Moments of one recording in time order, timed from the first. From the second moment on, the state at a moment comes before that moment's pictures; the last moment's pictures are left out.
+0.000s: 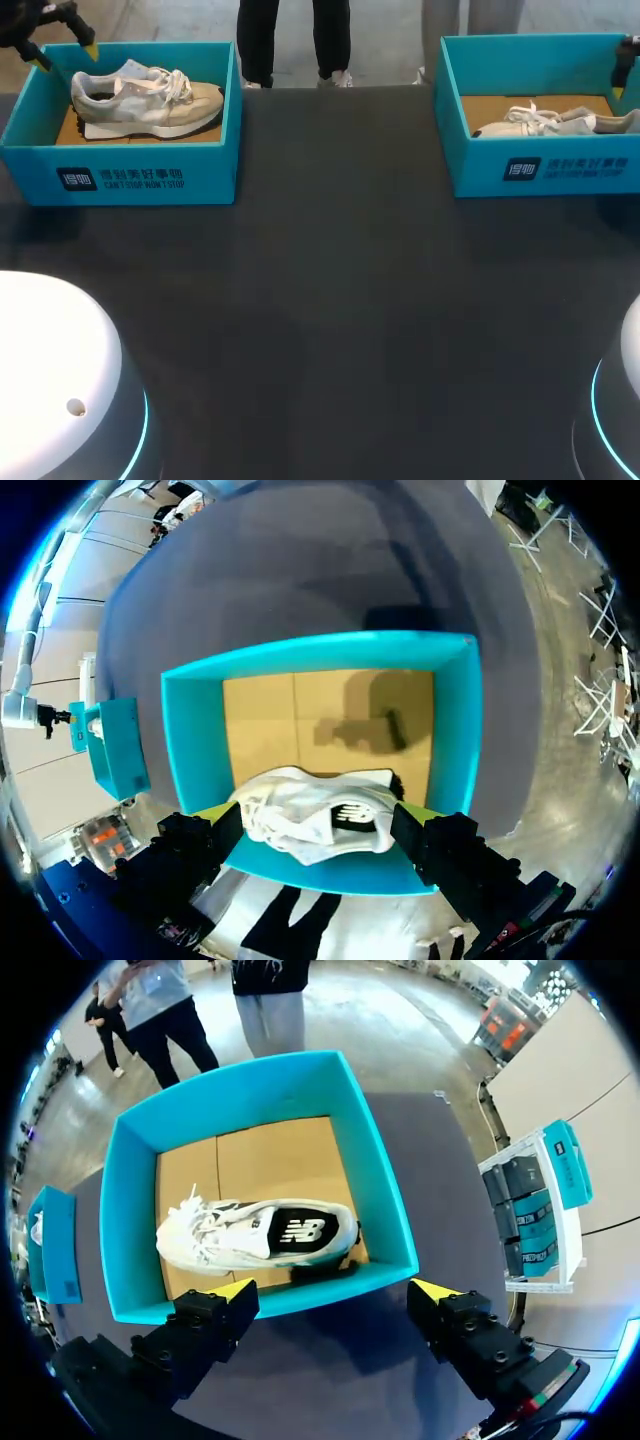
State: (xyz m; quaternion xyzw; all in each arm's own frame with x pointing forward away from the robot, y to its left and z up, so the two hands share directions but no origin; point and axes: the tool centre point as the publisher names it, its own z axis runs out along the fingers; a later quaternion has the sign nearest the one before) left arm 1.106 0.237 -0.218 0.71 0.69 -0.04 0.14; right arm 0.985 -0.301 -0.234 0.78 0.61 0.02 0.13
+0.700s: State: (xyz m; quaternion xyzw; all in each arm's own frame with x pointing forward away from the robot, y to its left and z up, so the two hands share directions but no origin) left arm 1.154 0.293 -0.251 0.74 0.66 -0.02 0.07; right arm 0.985 -0.301 -0.234 0.78 0.61 0.02 0.13
